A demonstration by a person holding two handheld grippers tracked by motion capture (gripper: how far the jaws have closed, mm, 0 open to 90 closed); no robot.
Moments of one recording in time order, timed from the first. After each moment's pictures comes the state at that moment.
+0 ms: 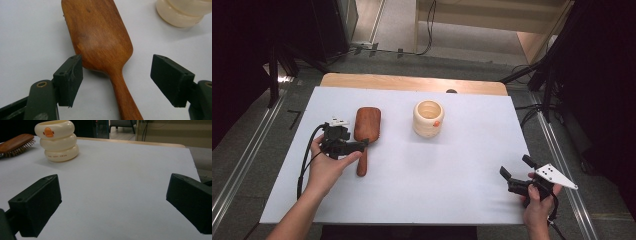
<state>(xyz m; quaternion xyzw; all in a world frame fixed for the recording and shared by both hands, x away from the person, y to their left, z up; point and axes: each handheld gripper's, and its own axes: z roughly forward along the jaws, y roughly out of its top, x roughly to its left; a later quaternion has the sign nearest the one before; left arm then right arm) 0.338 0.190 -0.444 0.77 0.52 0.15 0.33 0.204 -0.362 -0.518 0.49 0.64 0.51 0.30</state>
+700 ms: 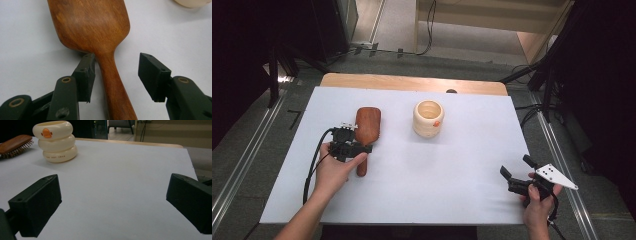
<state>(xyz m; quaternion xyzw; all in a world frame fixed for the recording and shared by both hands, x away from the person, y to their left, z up) 0.342 0.175 -0.462 0.78 0.55 0.09 0.29 0.204 -0.363 -0.518 0.49 0.64 0.51 0.30</state>
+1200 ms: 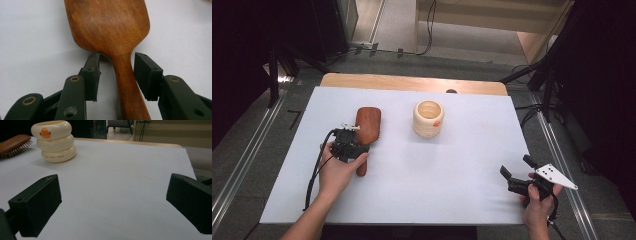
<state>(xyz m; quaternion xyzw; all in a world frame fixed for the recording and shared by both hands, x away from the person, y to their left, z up) 0.343 0.169 -0.473 0.77 0.57 0.15 0.26 0.204 -0.362 -0.518 0.49 0.64 0.51 0.31</state>
